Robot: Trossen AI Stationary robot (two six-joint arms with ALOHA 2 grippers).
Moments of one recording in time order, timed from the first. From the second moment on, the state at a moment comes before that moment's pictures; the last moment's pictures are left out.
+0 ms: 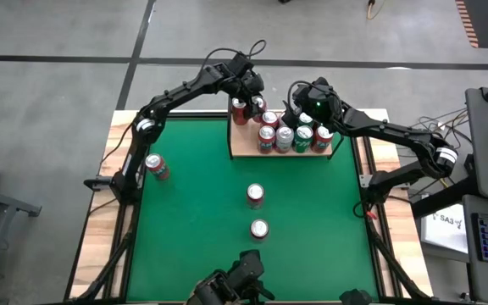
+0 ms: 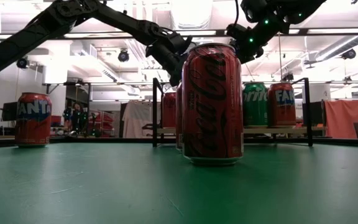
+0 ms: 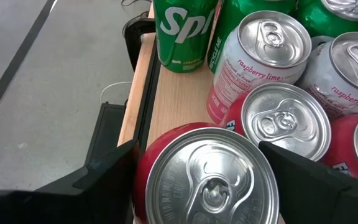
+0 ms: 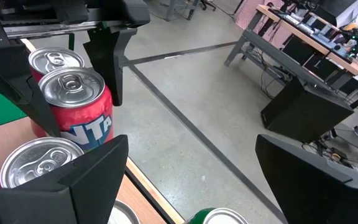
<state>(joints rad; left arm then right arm) 0.66 2.24 2.17 -0.78 0.39 0.41 -0.58 1.34 1.01 -0.03 0.36 -0.26</state>
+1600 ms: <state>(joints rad) 0.67 2.24 2.30 -0.75 0.46 0.36 -0.58 1.34 1.01 -0.02 0.33 -0.20</state>
